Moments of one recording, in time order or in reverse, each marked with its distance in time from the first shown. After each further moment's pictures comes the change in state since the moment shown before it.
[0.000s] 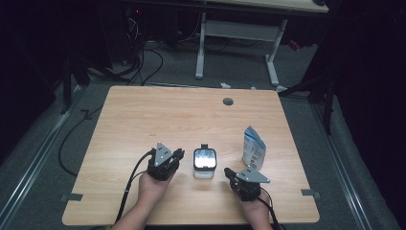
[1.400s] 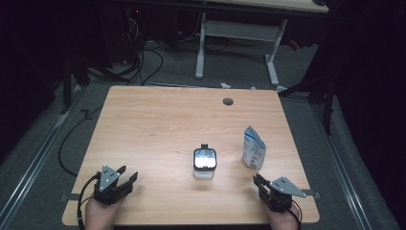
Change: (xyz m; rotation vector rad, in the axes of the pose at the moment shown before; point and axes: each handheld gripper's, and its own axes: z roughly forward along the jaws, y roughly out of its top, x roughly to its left) left arm 0.073 -0.075 -0.099 0.093 0.186 -0.034; right arm -0.047 -0.037 -0.060 -0.019 -0.120 0.083
